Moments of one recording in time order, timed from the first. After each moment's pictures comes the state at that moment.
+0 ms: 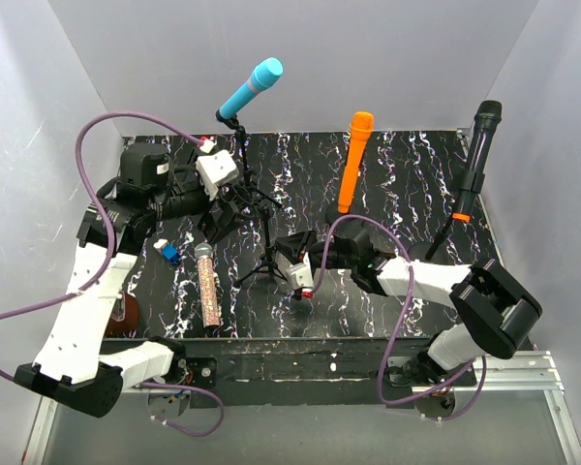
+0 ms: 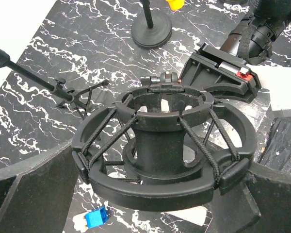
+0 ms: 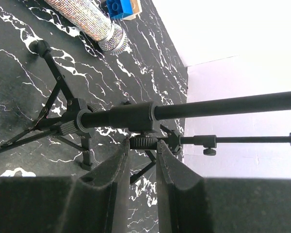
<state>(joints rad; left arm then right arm) -0.35 1.14 1.55 -0.96 0.53 0.52 0.83 1.47 0.68 0.52 -0.60 -1.28</state>
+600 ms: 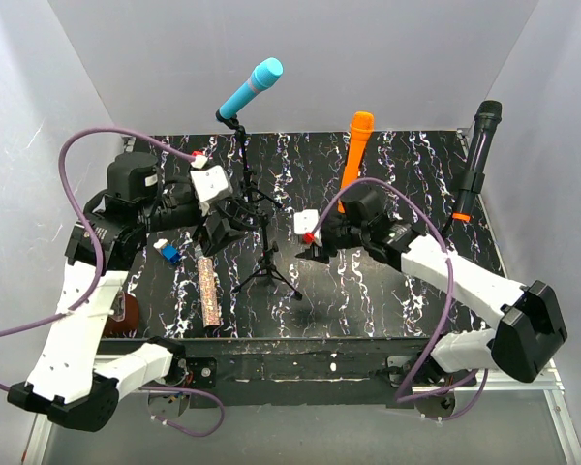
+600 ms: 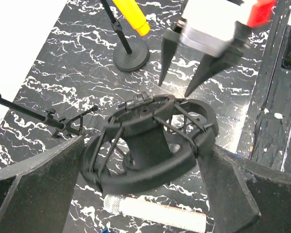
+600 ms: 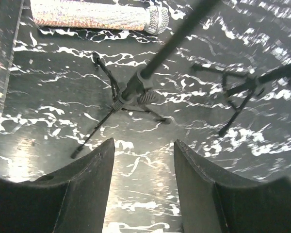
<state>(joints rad) -0.35 1.07 1.51 -0.92 0.68 0.55 0.78 1.30 1.00 -0.24 -0.60 -0.80</state>
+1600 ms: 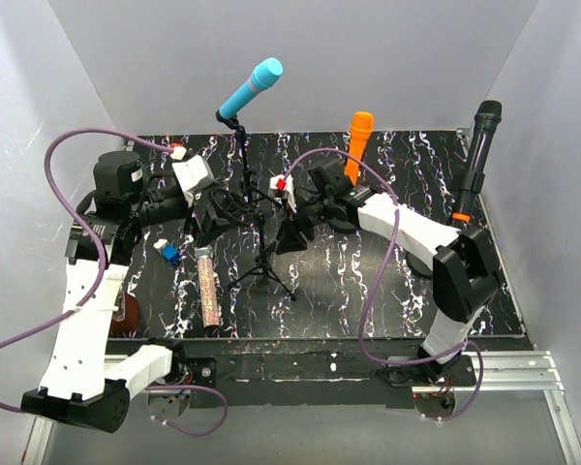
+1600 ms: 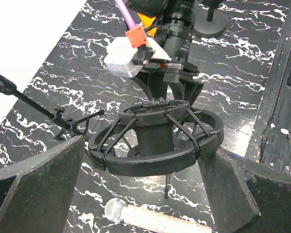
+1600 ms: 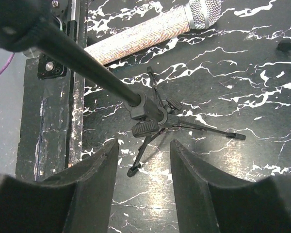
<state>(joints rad) -0.17 1.05 1.43 -0.84 0.84 0.55 0.70 1.73 1.39 -0.45 -0.90 -0.35</state>
